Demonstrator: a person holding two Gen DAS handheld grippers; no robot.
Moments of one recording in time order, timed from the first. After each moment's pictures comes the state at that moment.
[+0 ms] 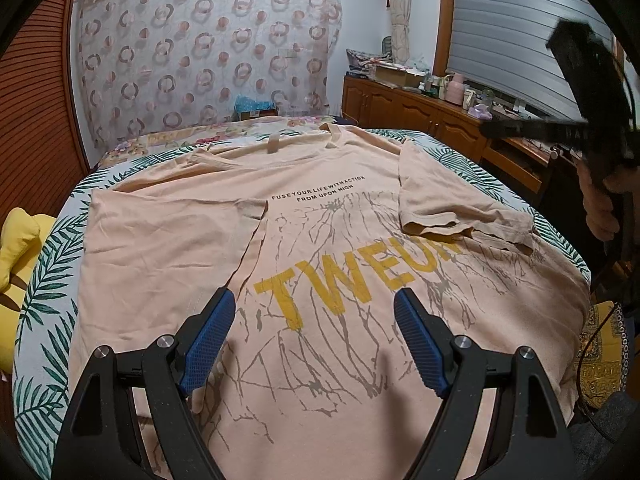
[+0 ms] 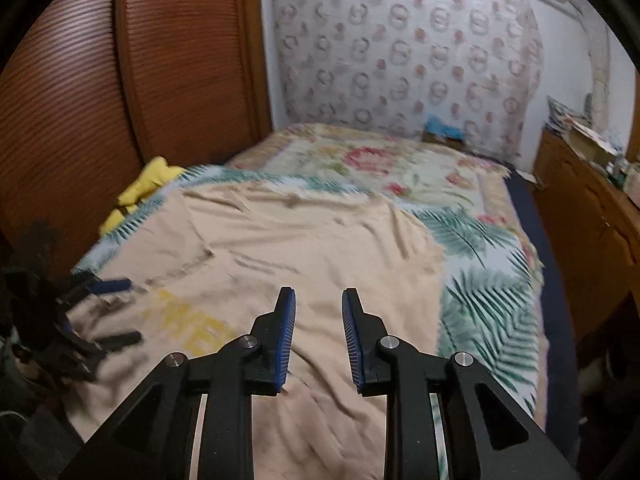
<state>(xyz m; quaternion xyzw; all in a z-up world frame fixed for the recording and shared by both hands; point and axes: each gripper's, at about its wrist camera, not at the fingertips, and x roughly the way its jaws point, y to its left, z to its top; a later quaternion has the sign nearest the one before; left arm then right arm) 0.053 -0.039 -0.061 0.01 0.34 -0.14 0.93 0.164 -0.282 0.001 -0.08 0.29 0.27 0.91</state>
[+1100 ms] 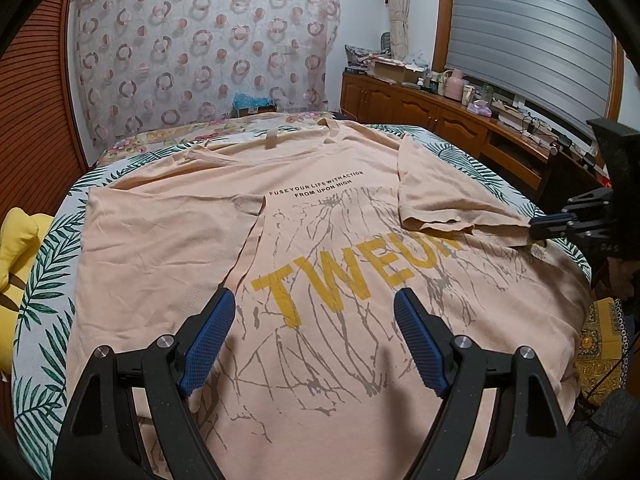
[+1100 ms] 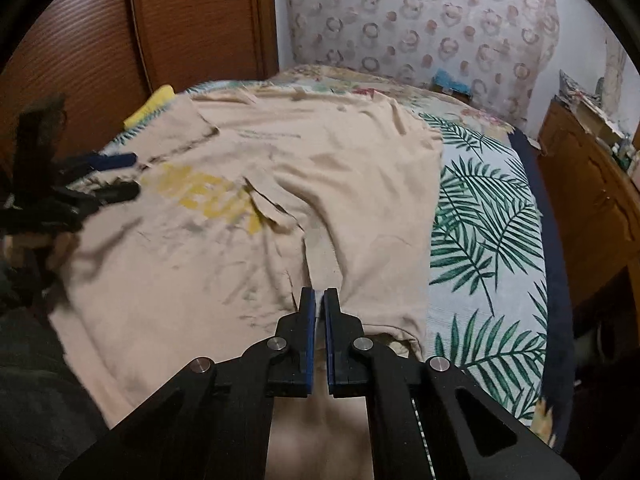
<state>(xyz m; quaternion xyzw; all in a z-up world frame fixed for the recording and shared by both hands) 0.054 -0.041 -0.063 0.02 0.34 -0.15 0.93 0.104 -0.294 -0.039 -0.13 0.36 0.28 0.88</state>
